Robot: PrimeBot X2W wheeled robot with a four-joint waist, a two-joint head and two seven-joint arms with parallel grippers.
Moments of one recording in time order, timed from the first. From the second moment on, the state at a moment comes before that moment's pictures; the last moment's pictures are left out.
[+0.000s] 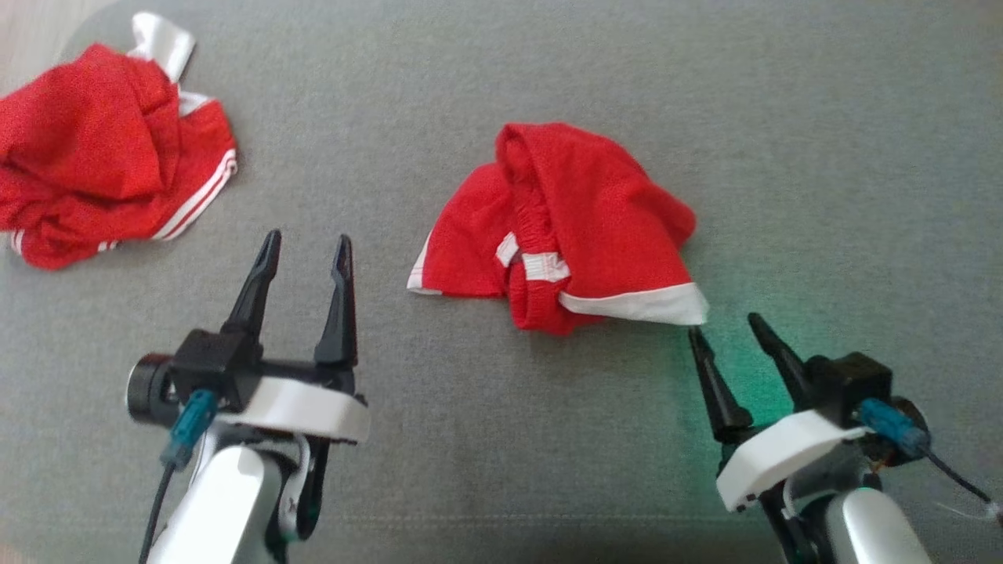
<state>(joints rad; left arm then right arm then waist) -0.17 0.23 -0.41 0.03 -0.30 0.23 -0.25 0.00 -0.04 0.13 0.05 0.12 0.13 0.11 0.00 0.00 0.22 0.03</state>
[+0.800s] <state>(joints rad) -0.22 0.17 -0.34 0.04 -0.25 0.18 -0.25 -0.14 -0.10 -0.06 0.06 0.03 0.13 0.05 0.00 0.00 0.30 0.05</state>
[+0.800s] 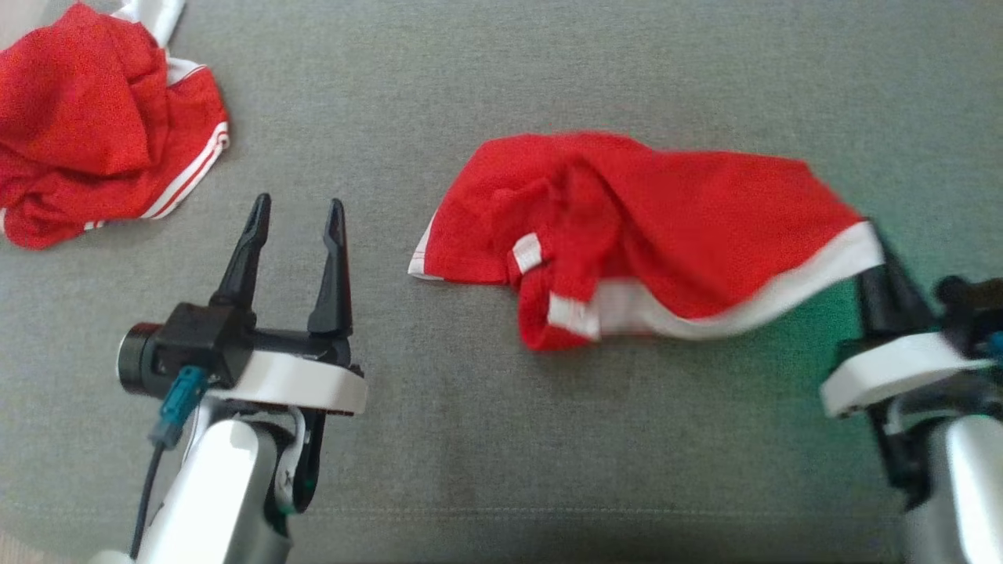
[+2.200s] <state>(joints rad) -0.09 0.18 -0.33 0.05 -0.21 0.15 -0.24 0.03 -0.06 -0.03 -0.14 0.10 0.13 0.01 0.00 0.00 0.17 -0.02</state>
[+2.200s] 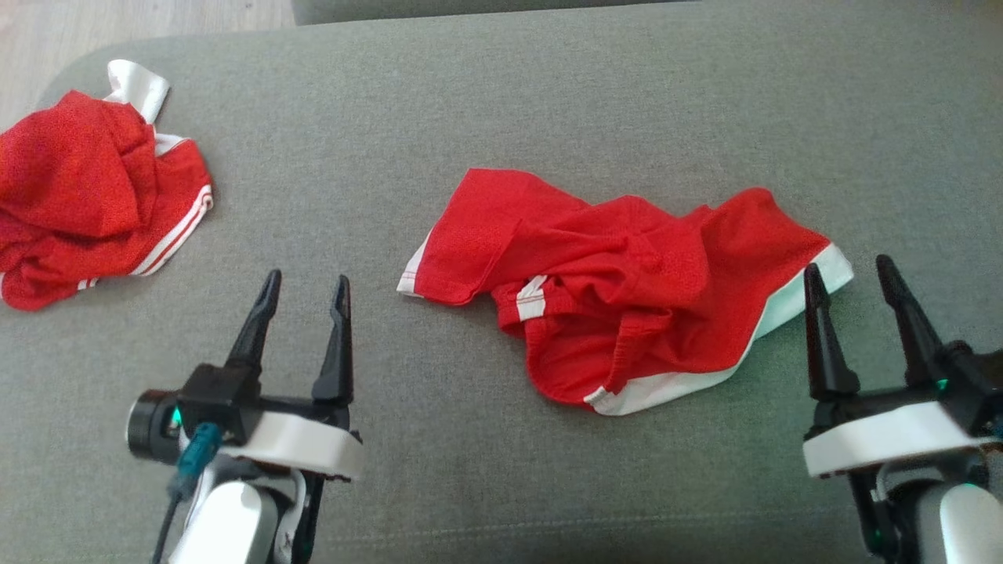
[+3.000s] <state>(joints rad) -0.22 0.09 -0.64 0.13 -0.24 -0.07 -0.03 0.03 -0.05 0.00 -0.15 0.11 0.13 0.03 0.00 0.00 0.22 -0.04</state>
